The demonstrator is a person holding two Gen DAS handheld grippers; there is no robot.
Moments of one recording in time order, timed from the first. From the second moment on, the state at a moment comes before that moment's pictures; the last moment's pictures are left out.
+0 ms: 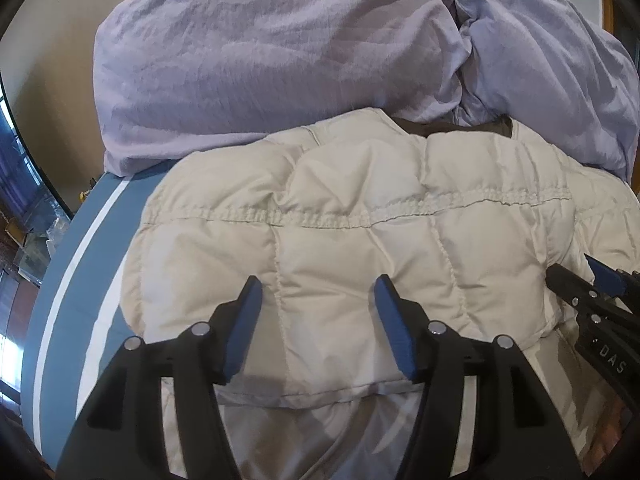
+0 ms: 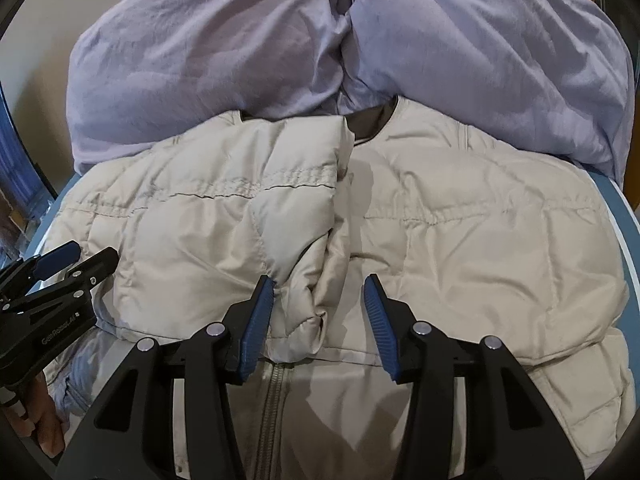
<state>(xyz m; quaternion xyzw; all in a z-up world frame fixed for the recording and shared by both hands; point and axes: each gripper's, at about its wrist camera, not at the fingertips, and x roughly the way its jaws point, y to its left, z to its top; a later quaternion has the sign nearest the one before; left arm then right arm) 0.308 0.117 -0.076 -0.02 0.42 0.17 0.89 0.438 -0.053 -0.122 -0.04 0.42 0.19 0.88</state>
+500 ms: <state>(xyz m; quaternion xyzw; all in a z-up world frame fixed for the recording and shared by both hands) 0.299 0.123 -0.081 -0.06 0.43 0.16 0.89 0.444 -0.059 -0.132 -0.03 0.44 0.19 0.88</state>
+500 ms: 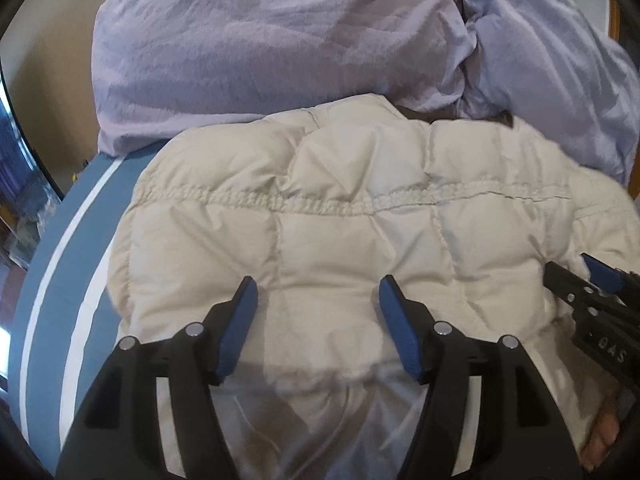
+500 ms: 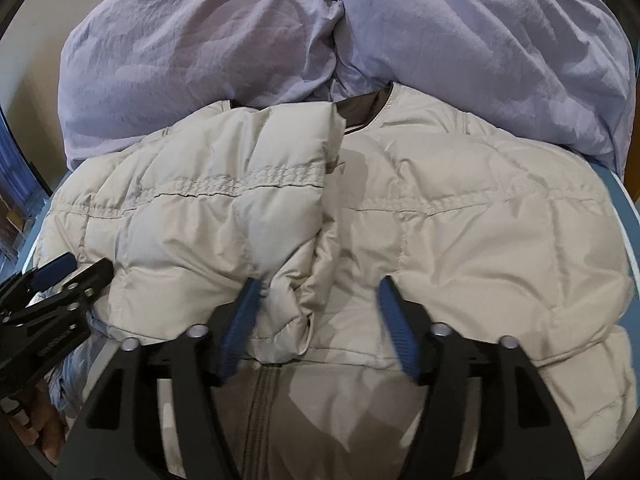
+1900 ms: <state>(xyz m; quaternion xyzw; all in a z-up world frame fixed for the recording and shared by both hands) 0.062 0.169 -0.103 -0.15 0.47 0.09 0.87 0.296 -0.358 -0.149 0.09 0.52 0.19 0.83</state>
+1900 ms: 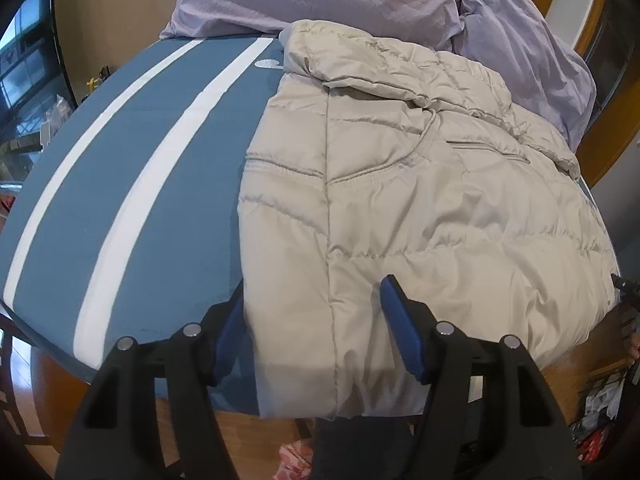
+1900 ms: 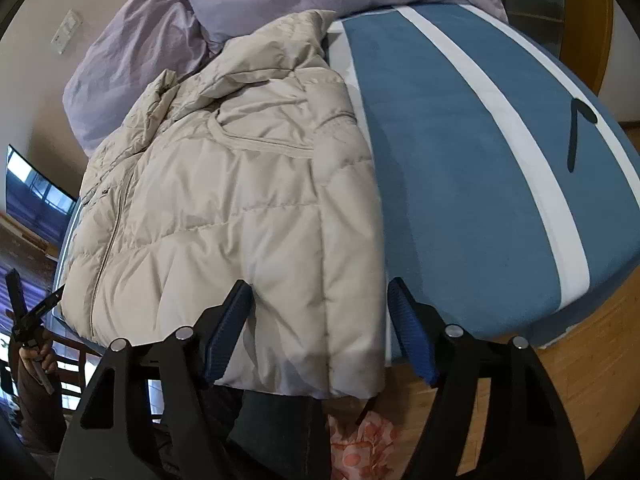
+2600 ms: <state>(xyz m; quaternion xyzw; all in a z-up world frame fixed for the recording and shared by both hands) 0.051 0.155 -0.102 -0.16 0.45 0.09 0.87 0.285 -0.359 -0.150 0.13 0.49 0.23 0.83</state>
